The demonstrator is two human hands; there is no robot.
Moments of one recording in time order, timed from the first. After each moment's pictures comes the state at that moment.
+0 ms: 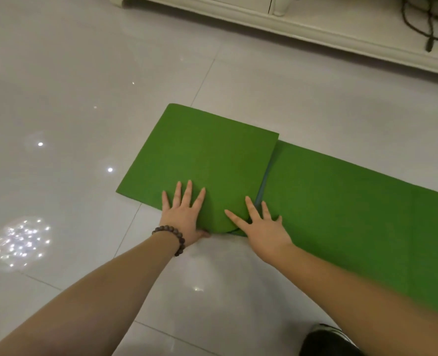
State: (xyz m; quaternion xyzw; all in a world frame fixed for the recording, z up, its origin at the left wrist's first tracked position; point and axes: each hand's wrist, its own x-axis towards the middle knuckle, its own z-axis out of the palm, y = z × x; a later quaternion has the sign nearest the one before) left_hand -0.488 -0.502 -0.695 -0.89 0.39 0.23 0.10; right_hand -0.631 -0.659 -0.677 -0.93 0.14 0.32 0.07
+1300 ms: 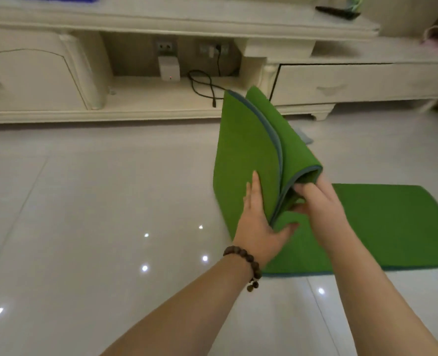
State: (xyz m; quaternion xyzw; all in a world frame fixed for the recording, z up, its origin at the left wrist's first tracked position) left_hand -0.814 -0.822 -0.545 -0.62 0.49 0.34 -0.50; right_hand -0.913 -0.868 -0.464 -0.63 0.40 -0.41 0.53
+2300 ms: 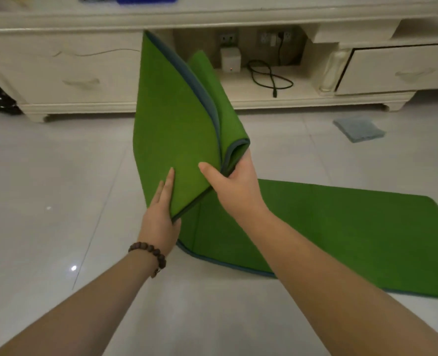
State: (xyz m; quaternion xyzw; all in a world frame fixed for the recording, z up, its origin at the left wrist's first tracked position) left_hand -0.582 -0.641 -0.538 -0.83 0.42 0.10 -0.37; right_hand -0.700 -0.750 -0.458 -0.62 0.27 -0.38 0.63
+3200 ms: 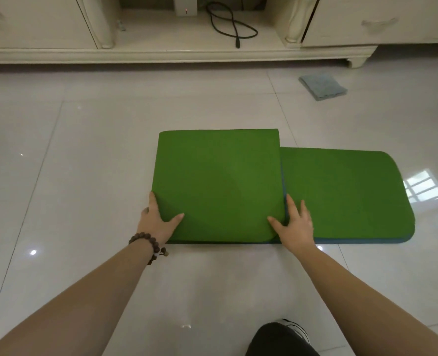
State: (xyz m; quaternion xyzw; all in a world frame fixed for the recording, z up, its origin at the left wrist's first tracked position) left_hand -0.622 -0.673 -0.673 -0.87 0.25 0.36 -0.24; right_hand -0.906 -0.807 -0.676 -0.70 0.64 -0.05 0.30
